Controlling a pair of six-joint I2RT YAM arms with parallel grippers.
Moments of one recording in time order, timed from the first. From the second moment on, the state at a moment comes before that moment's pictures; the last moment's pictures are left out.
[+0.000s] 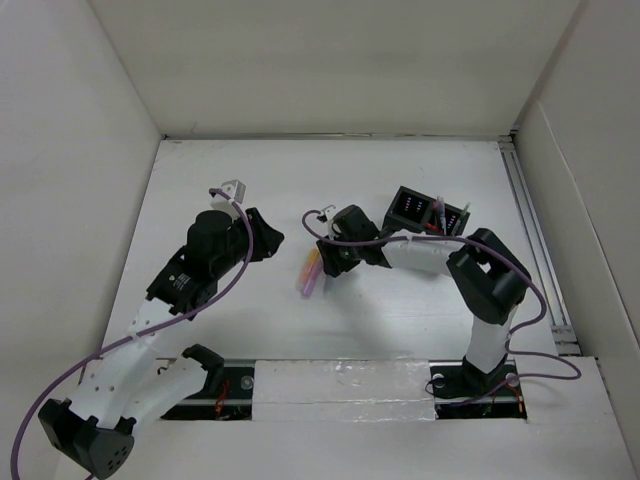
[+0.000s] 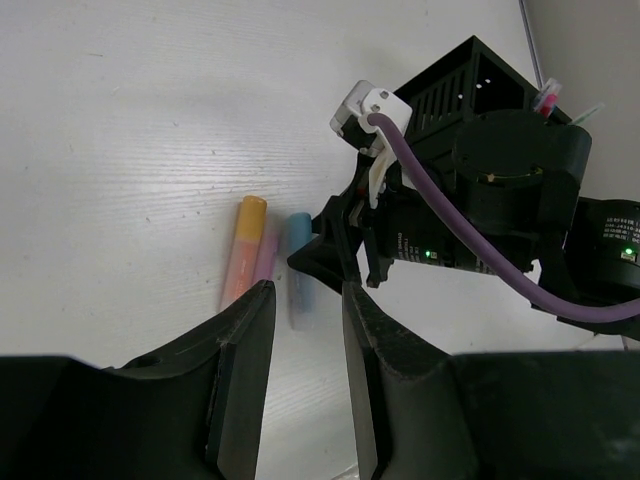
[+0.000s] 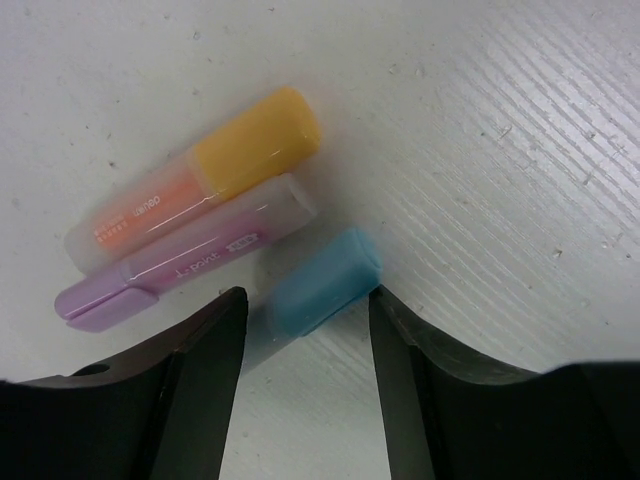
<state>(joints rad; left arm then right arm) -0.51 0.82 0.85 -0.45 0.01 -0.60 0.76 1.84 1.10 -0.13 -0.13 0.18</state>
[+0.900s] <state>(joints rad) -0.51 0.82 0.85 -0.45 0.01 -0.60 0.70 1.91 1.21 -0.21 -0.07 -0.08</state>
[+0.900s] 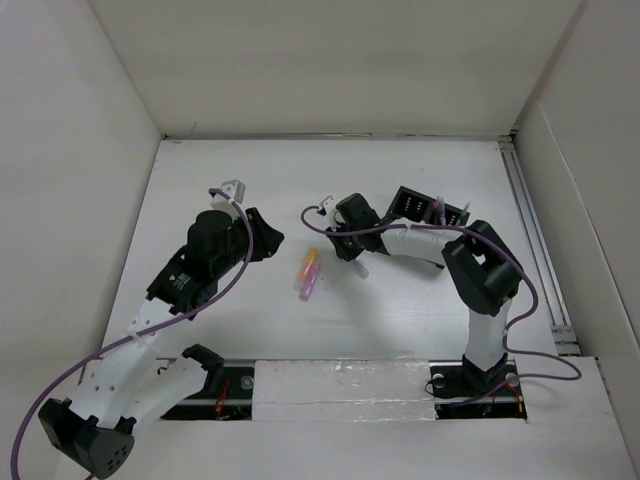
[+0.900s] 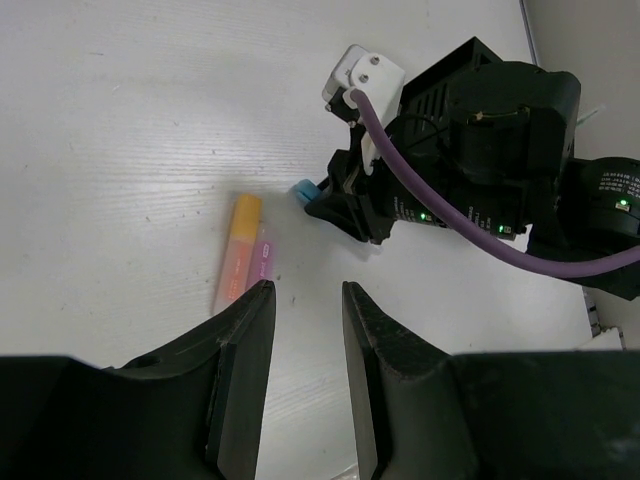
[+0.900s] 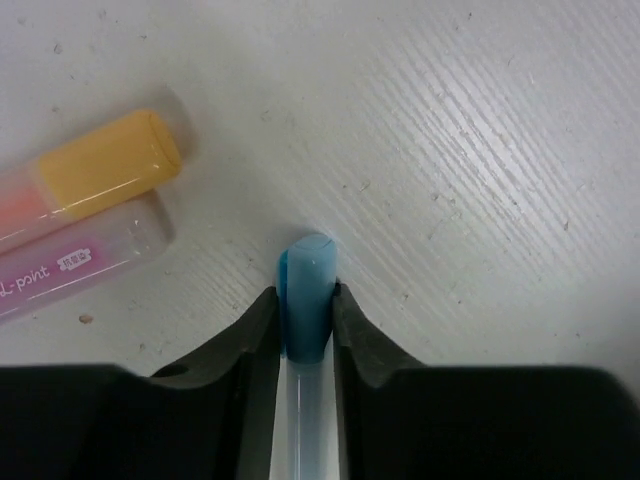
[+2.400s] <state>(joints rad) -0.51 0.83 0.88 -0.45 -0.01 -0.65 0.13 1.48 0.80 0.65 -0.64 -0.02</state>
